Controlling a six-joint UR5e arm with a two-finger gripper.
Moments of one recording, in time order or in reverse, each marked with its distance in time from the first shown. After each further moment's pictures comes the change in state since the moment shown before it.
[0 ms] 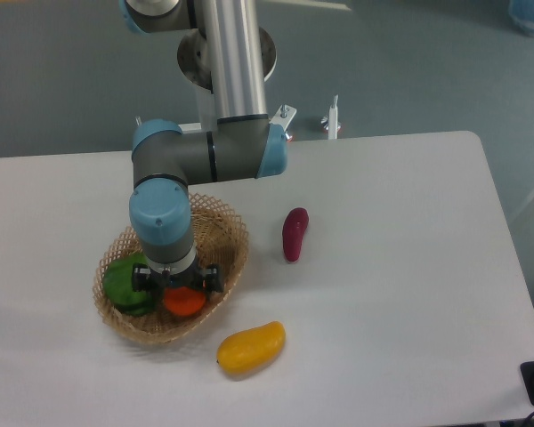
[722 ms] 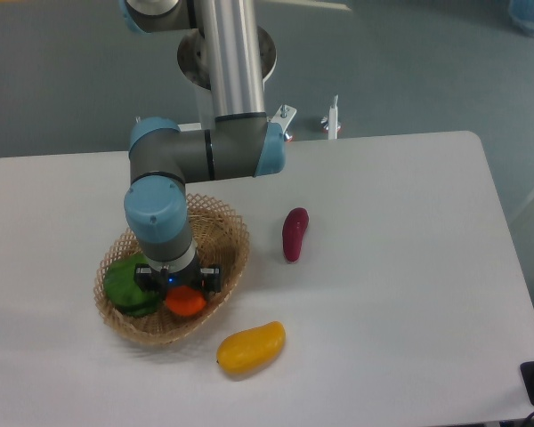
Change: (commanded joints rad) arm 0.020 0.067 0.006 -0.008 0.002 0.012
